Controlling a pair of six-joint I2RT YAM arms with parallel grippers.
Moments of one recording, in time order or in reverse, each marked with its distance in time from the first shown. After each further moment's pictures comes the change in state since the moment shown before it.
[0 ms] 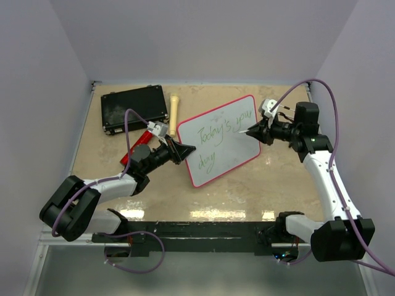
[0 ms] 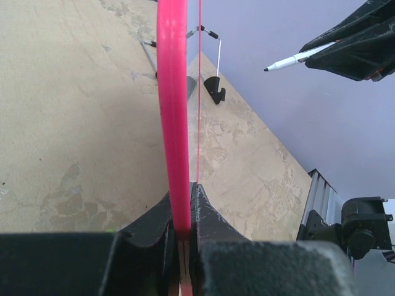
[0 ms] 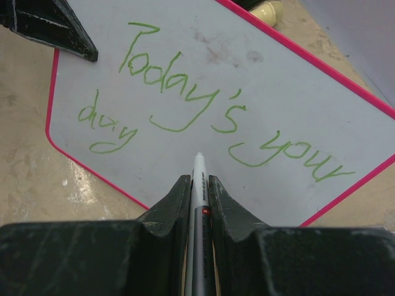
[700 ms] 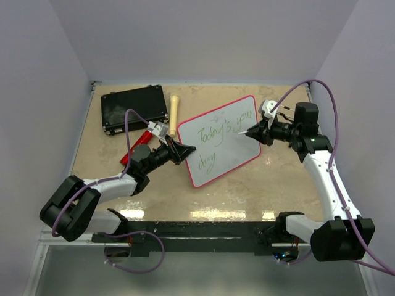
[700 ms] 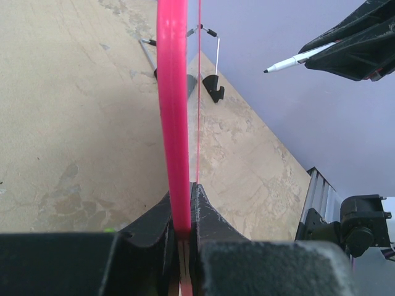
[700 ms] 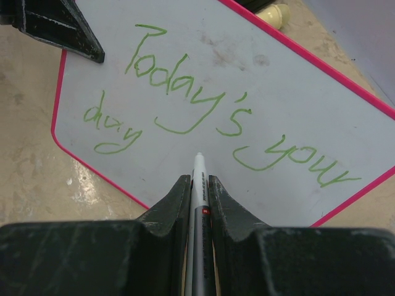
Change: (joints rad) left arm 0.000 0.000 0.000 -0.001 0.008 0.000; right arm 0.000 0.003 -0.004 -0.005 -0.023 -0.008
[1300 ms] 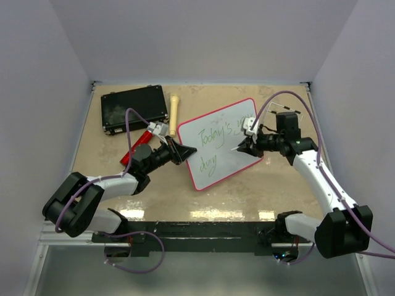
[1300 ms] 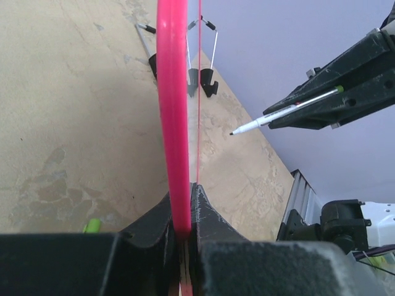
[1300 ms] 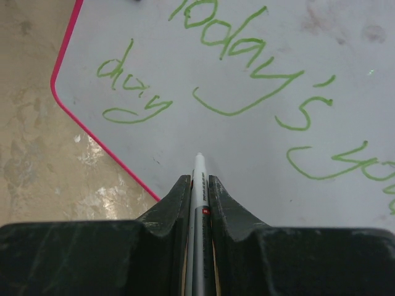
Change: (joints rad) left arm 0.005 0.037 0.000 0.015 0.013 -0.092; right arm 0.112 0.042 -0.093 -0.069 0.063 -0.203
